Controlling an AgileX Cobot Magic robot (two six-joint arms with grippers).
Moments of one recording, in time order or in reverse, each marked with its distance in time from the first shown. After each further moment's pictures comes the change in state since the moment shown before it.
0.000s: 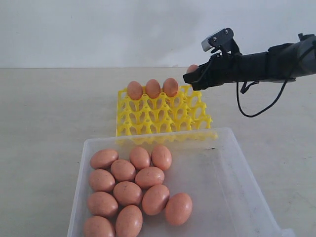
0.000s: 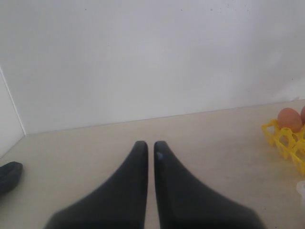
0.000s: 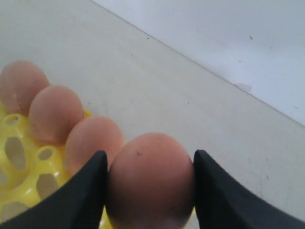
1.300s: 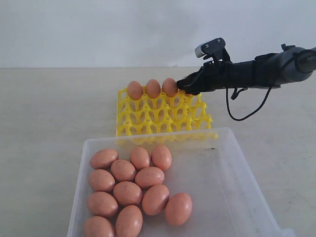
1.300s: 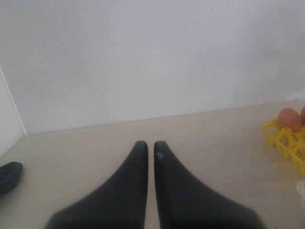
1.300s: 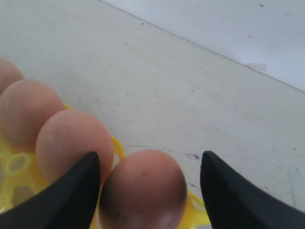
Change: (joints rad) left arm 0.000 0.000 0.000 0.000 0.000 0.000; right arm 0.017 0.120 -0.104 0.003 -0.005 0.089
